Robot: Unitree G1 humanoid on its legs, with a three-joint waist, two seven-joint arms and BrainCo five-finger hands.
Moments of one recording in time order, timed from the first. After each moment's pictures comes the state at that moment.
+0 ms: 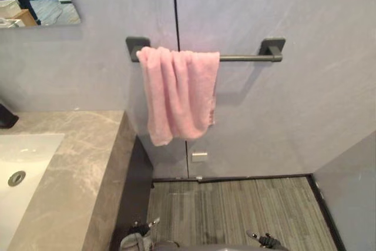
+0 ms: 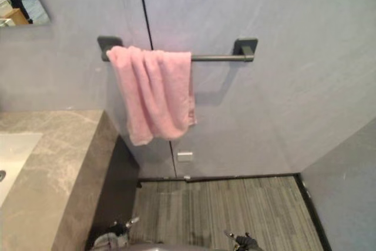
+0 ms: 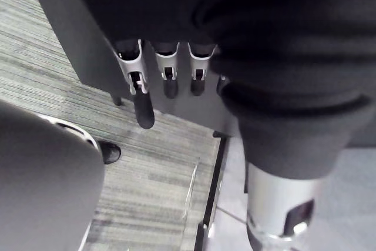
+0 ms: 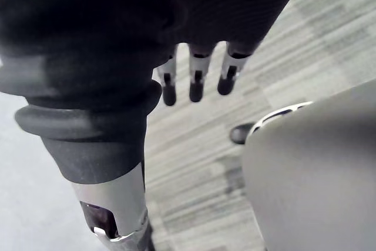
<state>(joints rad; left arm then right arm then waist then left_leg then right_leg) 0.06 0.04 0.20 1.00 -0.08 0.08 0.15 0.07 -0.03 -0.32 1.07 0.07 0.07 -0.10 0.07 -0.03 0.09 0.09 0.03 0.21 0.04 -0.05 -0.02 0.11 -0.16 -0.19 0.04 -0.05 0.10</state>
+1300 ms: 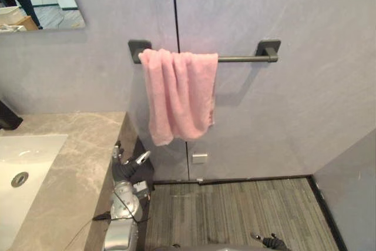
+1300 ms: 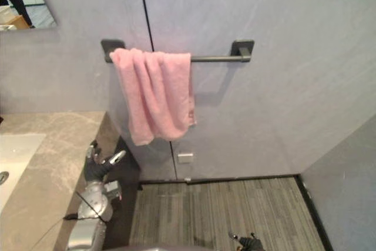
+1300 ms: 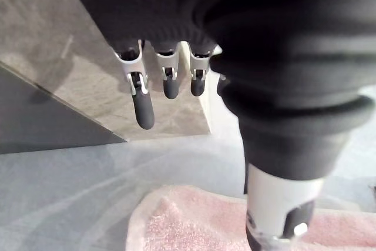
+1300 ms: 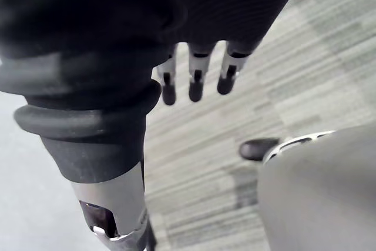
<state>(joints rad) 0.22 0.06 0.04 -0.06 -0.06 0.01 0.40 0.13 -0.05 -0.26 0.99 0.07 0.06 -0.17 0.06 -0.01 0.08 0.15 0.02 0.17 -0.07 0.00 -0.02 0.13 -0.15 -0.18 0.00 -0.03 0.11</state>
